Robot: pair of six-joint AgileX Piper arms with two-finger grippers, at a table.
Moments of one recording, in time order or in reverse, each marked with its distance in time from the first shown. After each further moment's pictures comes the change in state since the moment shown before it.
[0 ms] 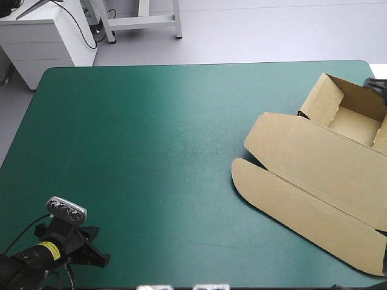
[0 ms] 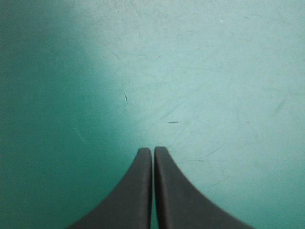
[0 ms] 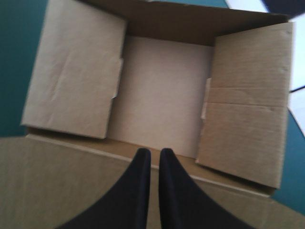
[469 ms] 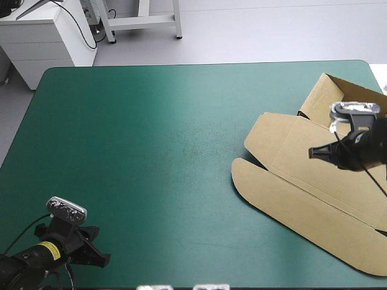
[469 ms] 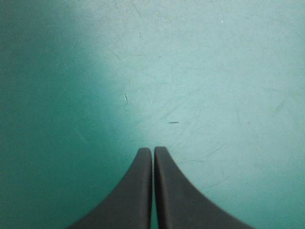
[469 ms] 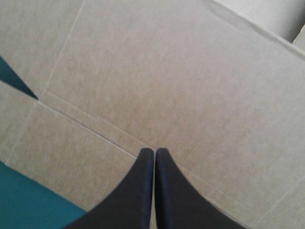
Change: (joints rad) left arm 0.000 0.000 0.000 0.000 0.000 0.000; right arm 0.378 -0.379 0.530 -0.144 -0.015 0.016
